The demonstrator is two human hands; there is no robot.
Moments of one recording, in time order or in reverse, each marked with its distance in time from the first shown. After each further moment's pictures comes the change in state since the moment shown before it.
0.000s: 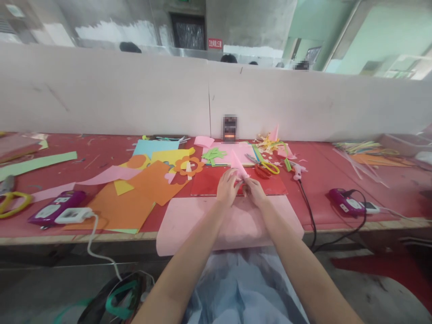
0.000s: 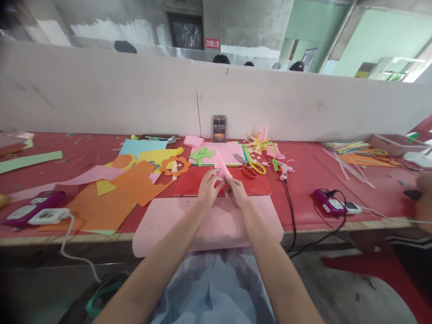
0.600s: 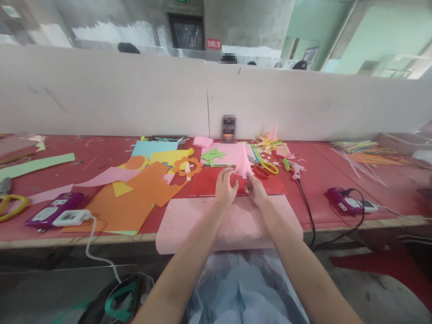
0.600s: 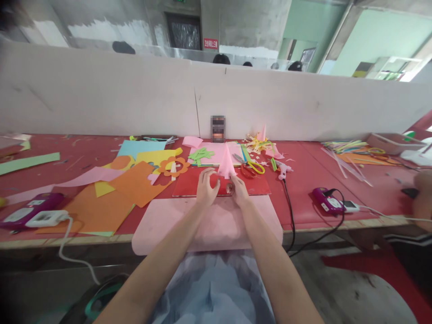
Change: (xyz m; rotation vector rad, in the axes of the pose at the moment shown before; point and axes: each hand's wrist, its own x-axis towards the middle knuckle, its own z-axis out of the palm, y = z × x) left_hand 0.001 0.006 -0.005 -0.097 0.129 -0.117; right_hand 0.004 -0.005 0.000 0.216 0.134 -0.027
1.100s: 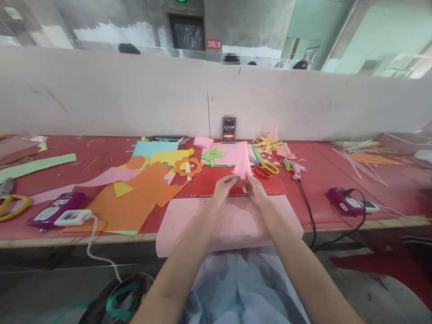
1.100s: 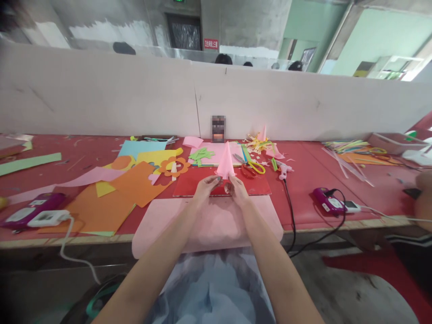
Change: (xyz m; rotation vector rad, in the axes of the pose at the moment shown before) left_hand 0.006 -0.017 0.007 -0.930 -0.227 -0.863; right_hand 0.000 0.002 0.000 -0.017 -0.104 0.036
